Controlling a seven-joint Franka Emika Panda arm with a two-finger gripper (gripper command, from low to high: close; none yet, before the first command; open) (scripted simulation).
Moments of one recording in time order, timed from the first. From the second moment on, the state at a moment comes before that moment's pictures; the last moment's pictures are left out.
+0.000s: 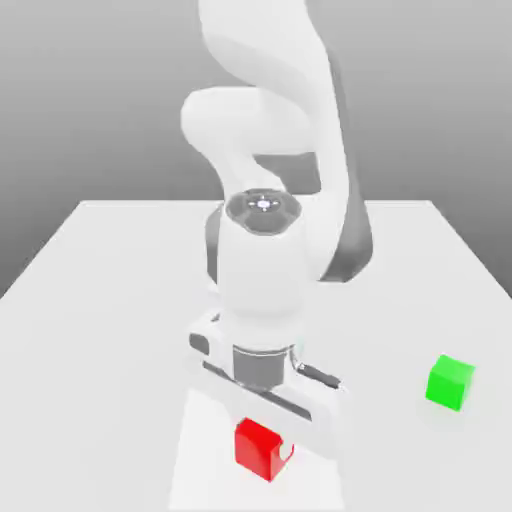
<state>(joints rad) -0.09 0.16 0.13 -2.56 -0.04 2.72 1.47</state>
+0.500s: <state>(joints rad) 0.42 0.08 0.33 -2.68 -0.08 2.76 1.83</state>
